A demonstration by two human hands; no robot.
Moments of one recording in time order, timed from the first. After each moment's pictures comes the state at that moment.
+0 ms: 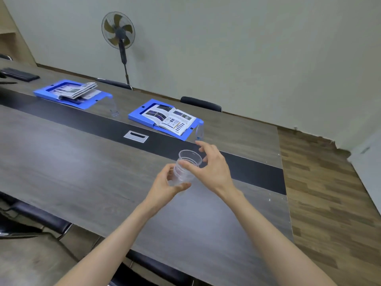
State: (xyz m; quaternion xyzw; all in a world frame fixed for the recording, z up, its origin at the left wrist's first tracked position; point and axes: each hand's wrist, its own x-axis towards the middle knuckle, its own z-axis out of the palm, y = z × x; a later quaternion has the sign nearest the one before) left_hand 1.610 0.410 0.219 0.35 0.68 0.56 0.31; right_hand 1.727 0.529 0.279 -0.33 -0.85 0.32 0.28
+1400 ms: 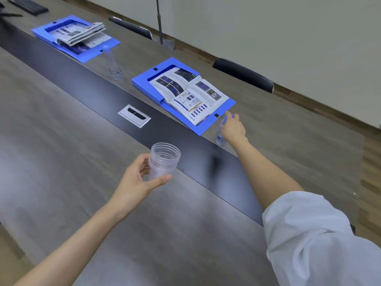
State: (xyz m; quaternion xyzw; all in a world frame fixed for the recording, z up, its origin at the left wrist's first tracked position) left_hand 1.454 0.614 0.124 0.17 0.77 0.54 0.28; right_hand 1.441 0.965 0.052 -0.41 -0.89 0.20 0.00
